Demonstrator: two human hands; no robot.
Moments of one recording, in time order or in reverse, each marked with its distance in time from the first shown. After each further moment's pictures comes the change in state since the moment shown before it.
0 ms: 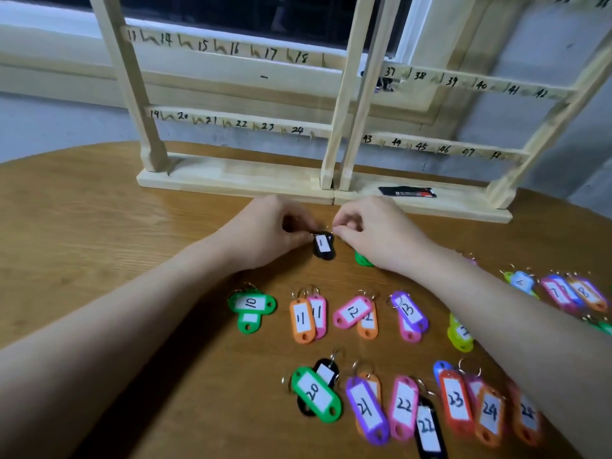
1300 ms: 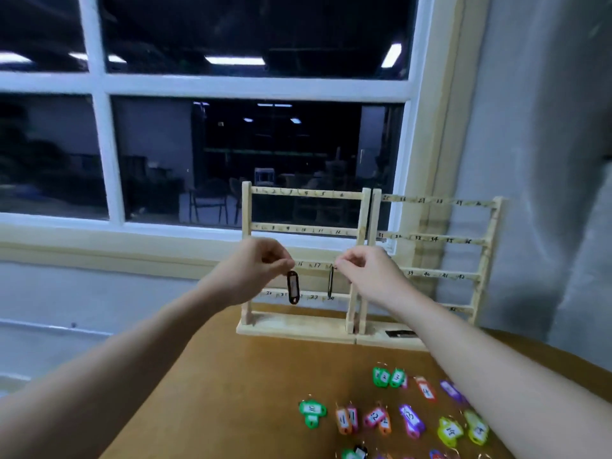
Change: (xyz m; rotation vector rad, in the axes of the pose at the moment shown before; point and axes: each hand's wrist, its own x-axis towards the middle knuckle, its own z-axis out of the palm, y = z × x) left_hand -0.097 0.127 -0.227 -0.111 0.327 -0.065; right_hand -0.050 -0.179 -0.165 0.452 0.281 -0.035
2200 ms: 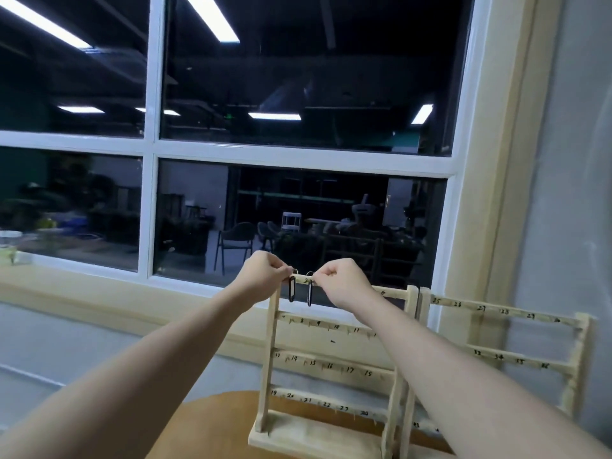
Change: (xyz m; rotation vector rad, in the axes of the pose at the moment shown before) left_hand 0.165 -0.021 -0.093 -0.075 0.264 -0.256; right_hand 0.177 -0.111 0.027 0.016 -0.028 -0.027
